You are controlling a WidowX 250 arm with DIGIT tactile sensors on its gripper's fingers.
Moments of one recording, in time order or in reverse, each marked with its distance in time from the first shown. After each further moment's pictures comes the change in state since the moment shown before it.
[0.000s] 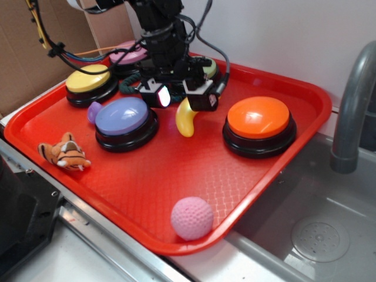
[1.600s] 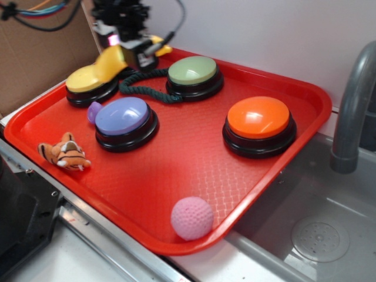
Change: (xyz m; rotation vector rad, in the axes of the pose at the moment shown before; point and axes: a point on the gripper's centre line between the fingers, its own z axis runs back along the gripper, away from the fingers) arm -0.058 0.010 0.113 0.134 -0.014 -0.392
